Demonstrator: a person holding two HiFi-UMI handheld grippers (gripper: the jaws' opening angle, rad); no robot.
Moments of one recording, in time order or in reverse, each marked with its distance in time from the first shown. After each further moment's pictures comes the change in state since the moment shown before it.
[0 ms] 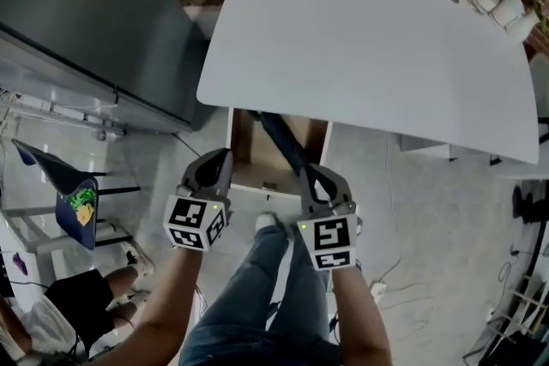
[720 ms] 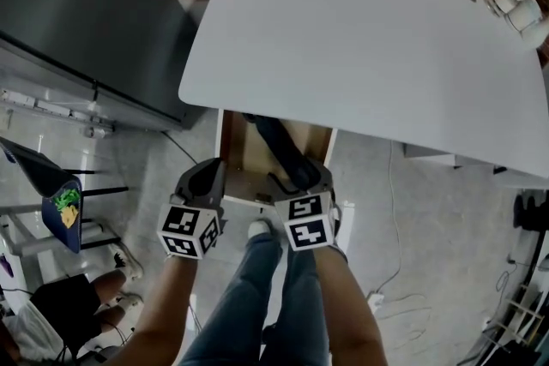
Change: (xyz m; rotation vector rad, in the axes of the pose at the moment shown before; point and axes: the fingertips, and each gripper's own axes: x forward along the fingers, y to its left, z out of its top) left arm 0.044 0.023 -0.076 -0.063 0.051 0.037; right arm 0.114 0.013 -0.098 0.077 0.222 0.099
